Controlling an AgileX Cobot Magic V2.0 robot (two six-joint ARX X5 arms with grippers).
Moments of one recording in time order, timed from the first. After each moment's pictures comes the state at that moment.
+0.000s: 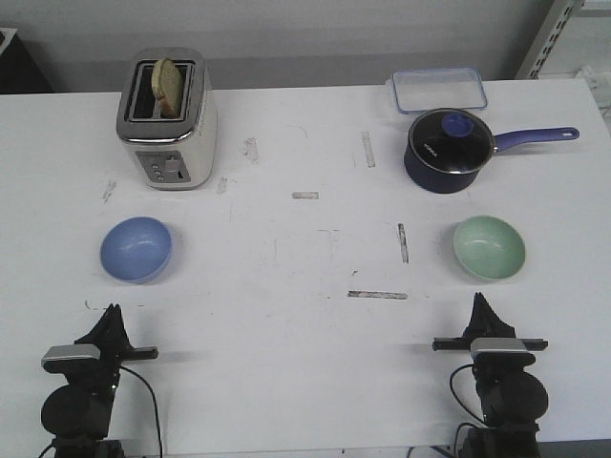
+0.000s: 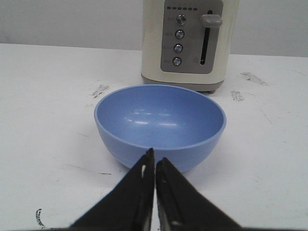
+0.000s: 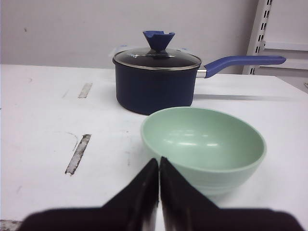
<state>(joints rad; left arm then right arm) 0.00 0.01 0.03 0.04 -0.03 -0.04 -0.03 0.00 0.01 -0.06 0.03 -0.03</state>
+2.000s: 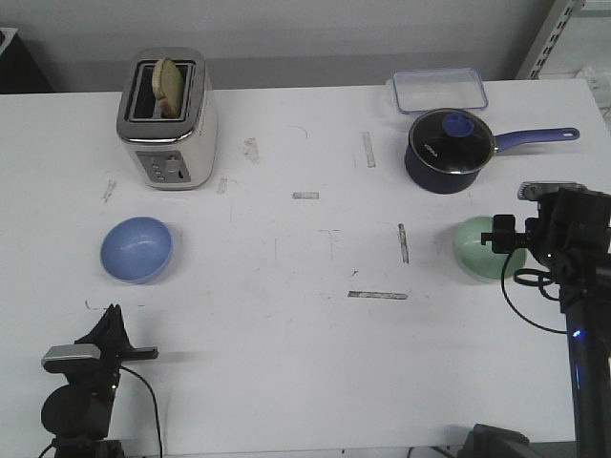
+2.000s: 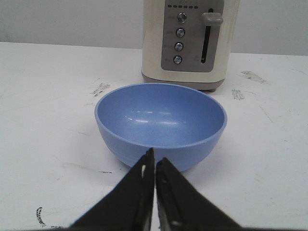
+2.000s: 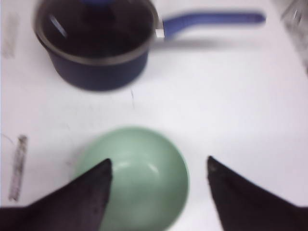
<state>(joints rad) 0.00 0.01 0.03 0.04 -0.03 -0.04 -0.26 1.21 1.24 -0.80 -0.01 -0.13</state>
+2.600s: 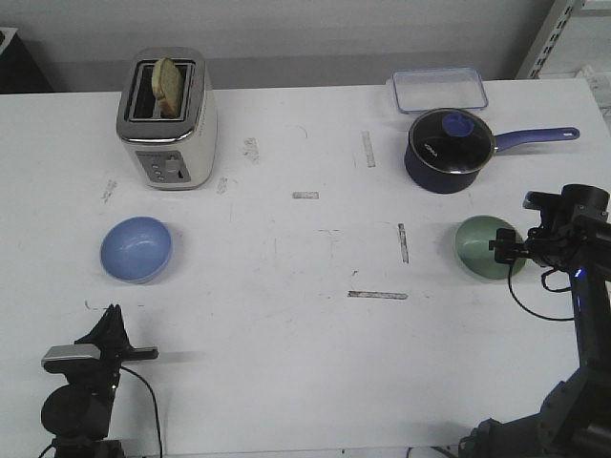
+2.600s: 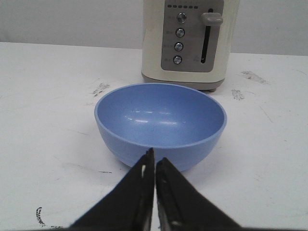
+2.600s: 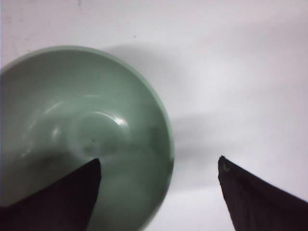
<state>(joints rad) 0.00 0.01 0.03 0.04 -0.03 -0.04 -0.40 1.53 1.24 -0.84 -0.11 -0.15</state>
